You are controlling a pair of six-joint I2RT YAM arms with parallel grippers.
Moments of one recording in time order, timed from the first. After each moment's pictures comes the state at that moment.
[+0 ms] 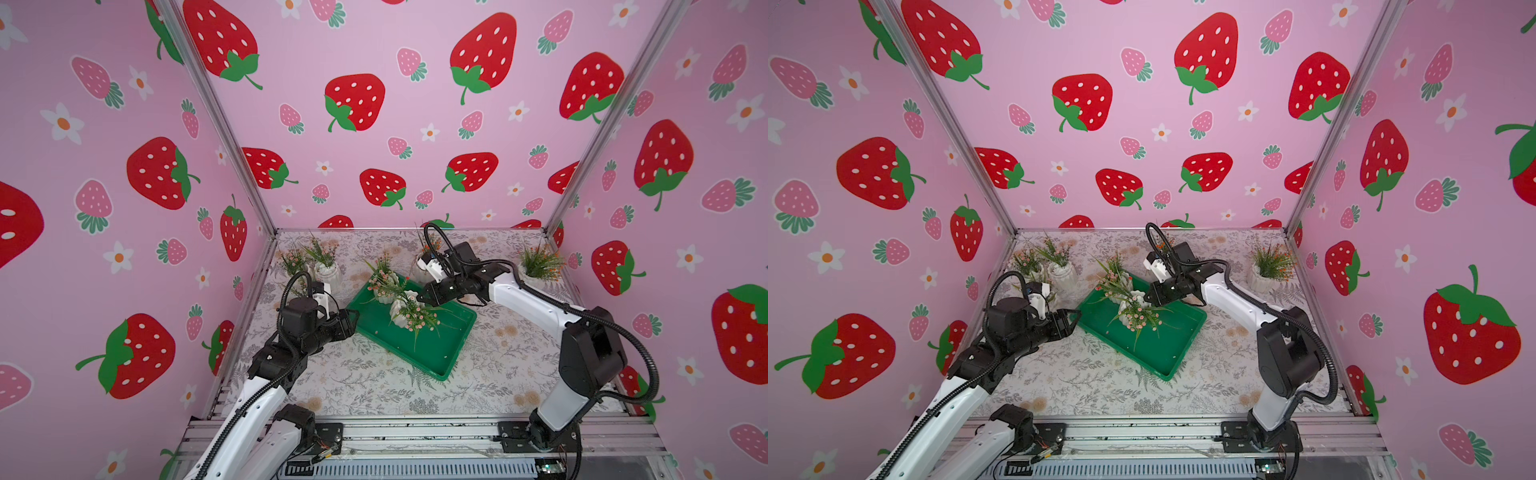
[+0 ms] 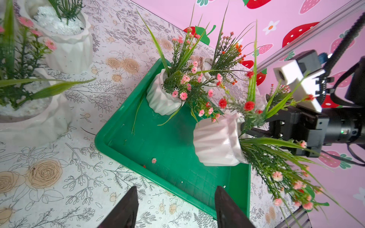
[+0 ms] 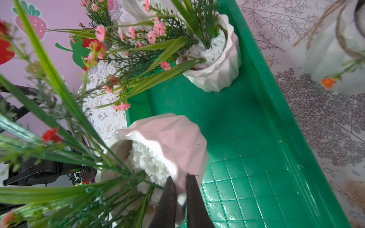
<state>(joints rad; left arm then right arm) -0.28 0.73 0.68 -0.53 0.22 -0.53 0.68 1.70 1.33 -0.55 -0.52 0.14</state>
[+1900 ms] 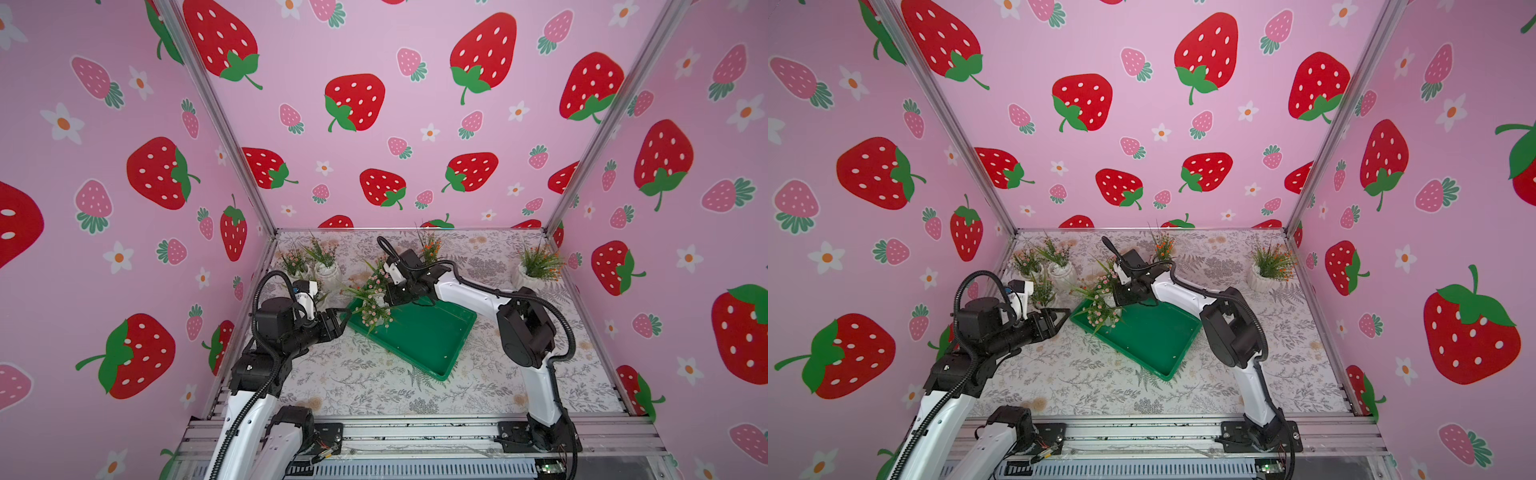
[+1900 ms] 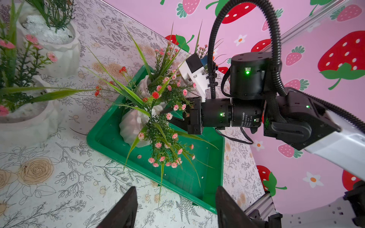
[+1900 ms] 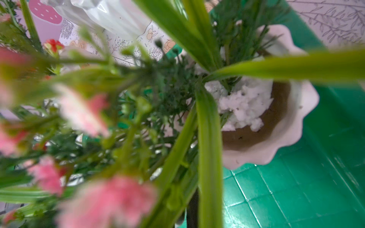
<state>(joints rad) -0.07 0.67 0.76 -0.64 0.50 -0.48 0.87 2.11 1.68 -0.50 -0.25 0.43</state>
